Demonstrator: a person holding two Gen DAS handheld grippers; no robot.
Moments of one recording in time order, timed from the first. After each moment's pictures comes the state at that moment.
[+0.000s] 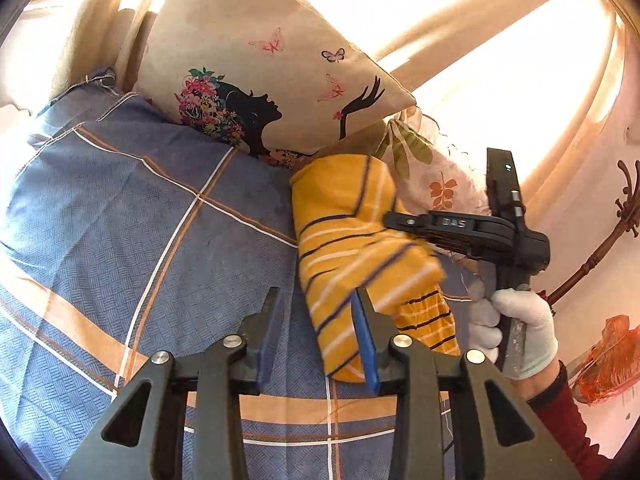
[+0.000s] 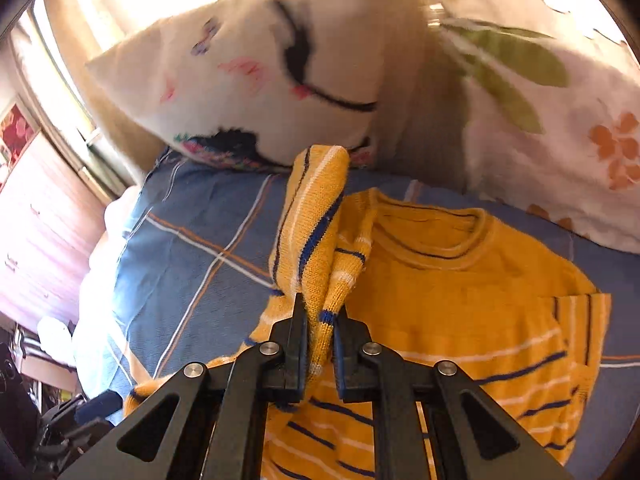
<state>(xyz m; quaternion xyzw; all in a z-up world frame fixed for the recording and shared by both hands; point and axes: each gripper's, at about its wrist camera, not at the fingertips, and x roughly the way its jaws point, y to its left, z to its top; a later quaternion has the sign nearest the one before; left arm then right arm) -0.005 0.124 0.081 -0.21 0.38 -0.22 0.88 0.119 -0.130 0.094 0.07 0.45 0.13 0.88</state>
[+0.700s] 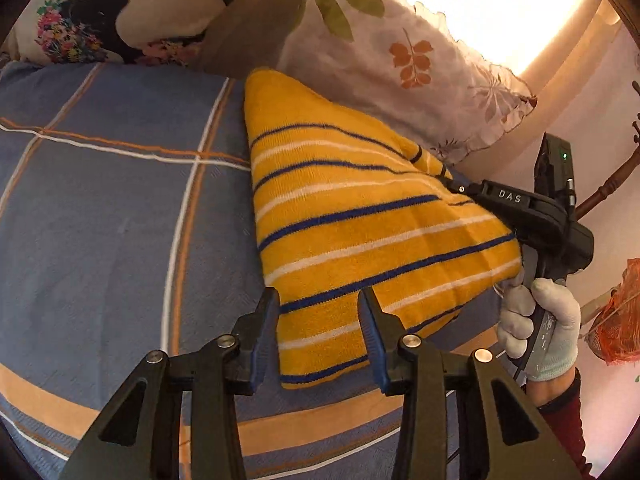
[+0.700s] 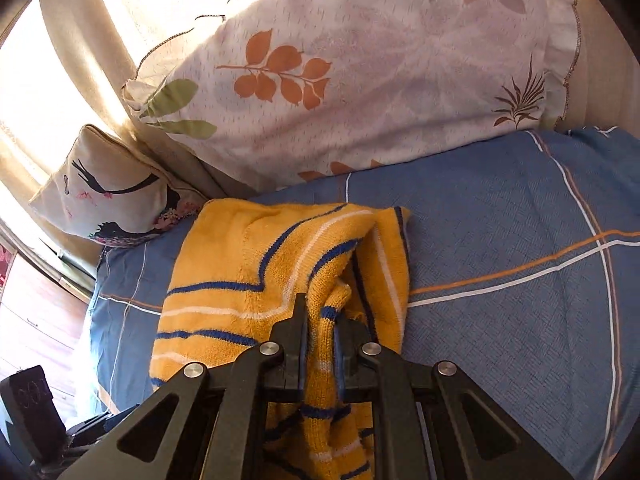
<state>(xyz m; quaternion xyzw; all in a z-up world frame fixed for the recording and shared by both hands) 0.029 -0.046 0.028 -0.12 0.50 -0.28 0.81 0.064 -0.338 0.048 0.21 0.41 0.03 0.89</state>
